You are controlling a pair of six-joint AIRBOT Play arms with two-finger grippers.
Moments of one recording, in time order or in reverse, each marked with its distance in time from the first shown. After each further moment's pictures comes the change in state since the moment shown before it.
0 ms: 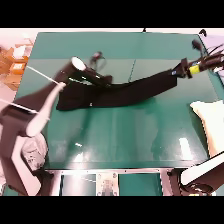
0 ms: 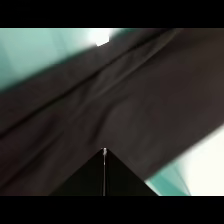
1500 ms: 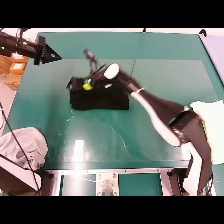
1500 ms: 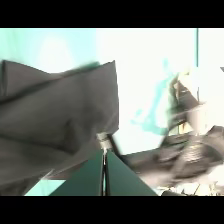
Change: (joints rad) left arm 0.639 0.140 0.308 -0.194 -0.691 -0.113; right arm 1.017 -0.213 0.022 0.109 -0.900 0.137
